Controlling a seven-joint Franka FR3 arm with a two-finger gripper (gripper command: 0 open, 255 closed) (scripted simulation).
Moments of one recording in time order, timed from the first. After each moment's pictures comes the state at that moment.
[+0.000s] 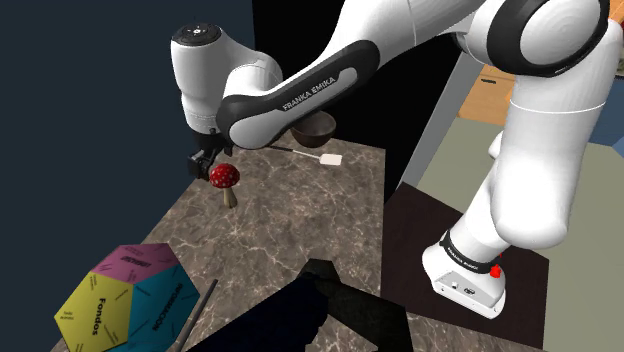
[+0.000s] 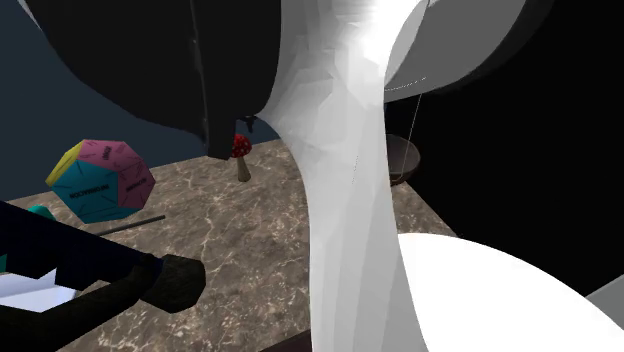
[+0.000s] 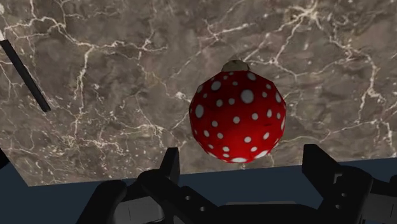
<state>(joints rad) 0.18 0.36 0.37 -1.81 -0.39 2.28 0.48</state>
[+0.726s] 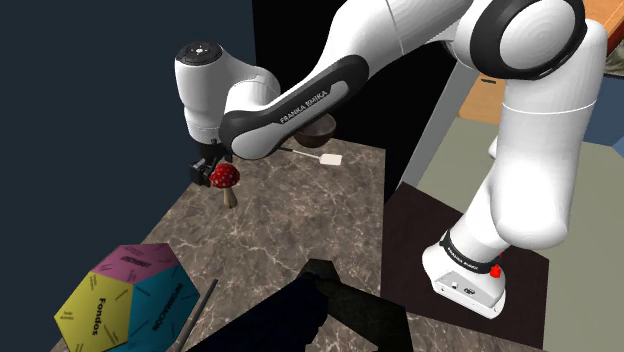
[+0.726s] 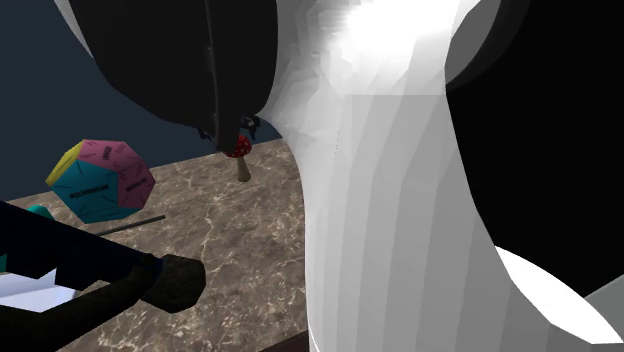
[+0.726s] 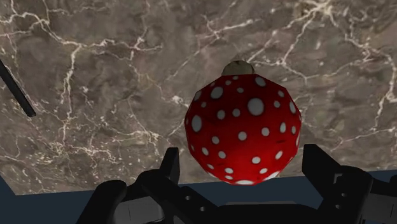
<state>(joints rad) 0.19 0.41 0.35 -1.81 -0.42 2.33 0.50</state>
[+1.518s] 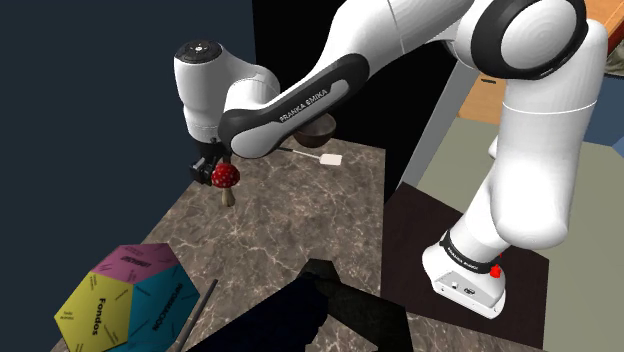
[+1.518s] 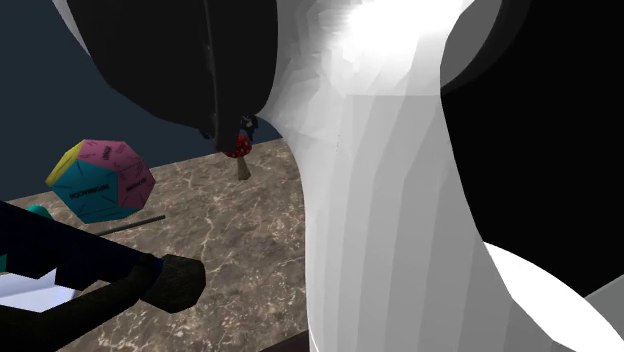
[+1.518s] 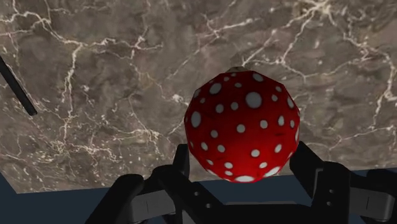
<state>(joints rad) 0.18 0.41 0.35 -1.80 -0.42 2.32 0.50</state>
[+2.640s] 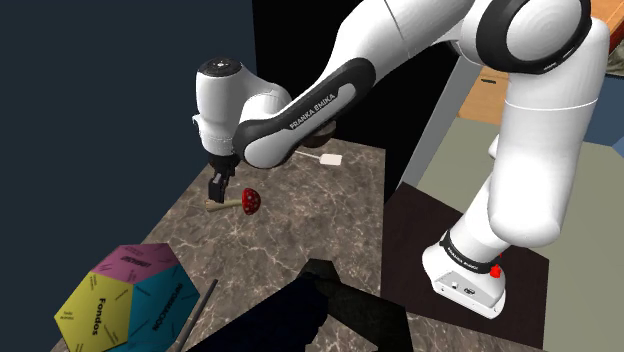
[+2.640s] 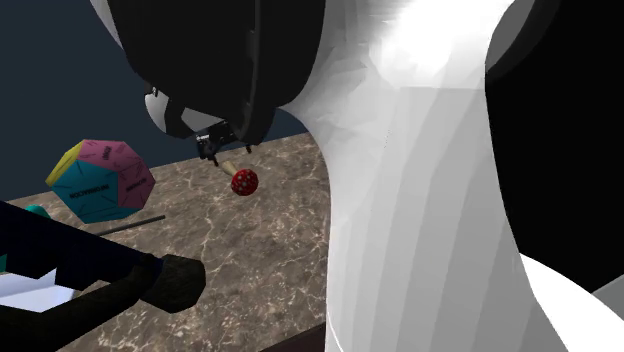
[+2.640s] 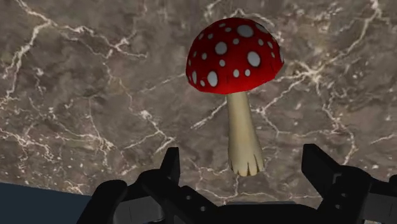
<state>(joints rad) 0.08 0.40 0.45 -1.93 -0.33 2.43 0.12</state>
